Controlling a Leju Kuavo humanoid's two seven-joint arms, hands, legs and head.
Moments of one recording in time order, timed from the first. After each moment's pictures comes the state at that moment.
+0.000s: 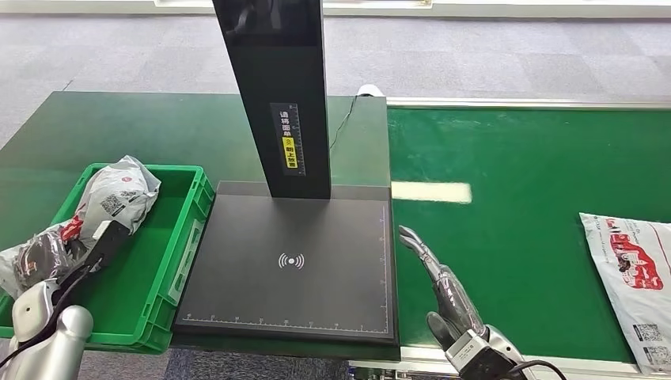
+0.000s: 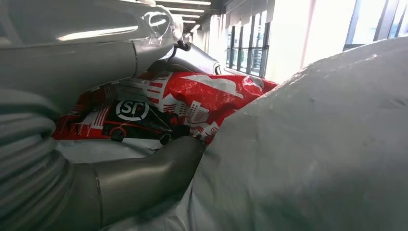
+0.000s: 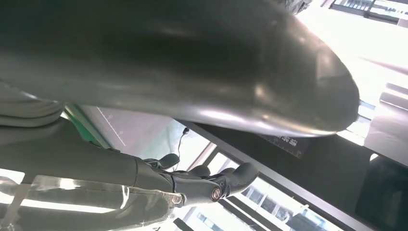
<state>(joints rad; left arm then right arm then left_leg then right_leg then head) -0.28 0.23 0.35 -1.09 -1.29 0.25 0.13 0.10 -0.11 0.22 -1.81 0.23 0.13 -0.51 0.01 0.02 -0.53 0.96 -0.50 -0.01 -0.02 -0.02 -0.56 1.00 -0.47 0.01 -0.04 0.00</state>
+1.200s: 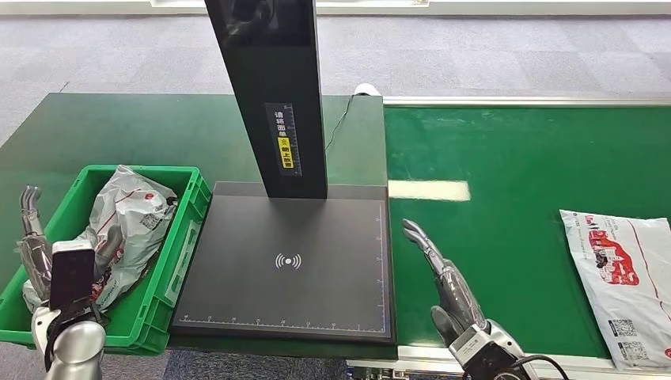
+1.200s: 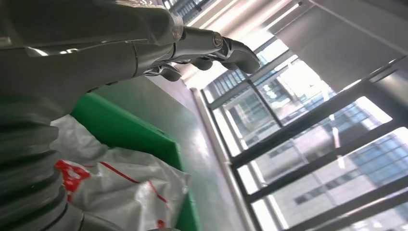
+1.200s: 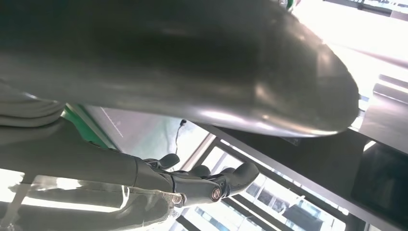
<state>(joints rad) -0.10 0.07 0.24 -1.53 -0.56 0.44 -0.43 0.07 -0.12 0.23 -1.79 0.20 0.10 -0.53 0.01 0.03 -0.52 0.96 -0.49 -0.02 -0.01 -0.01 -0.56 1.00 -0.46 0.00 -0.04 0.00</state>
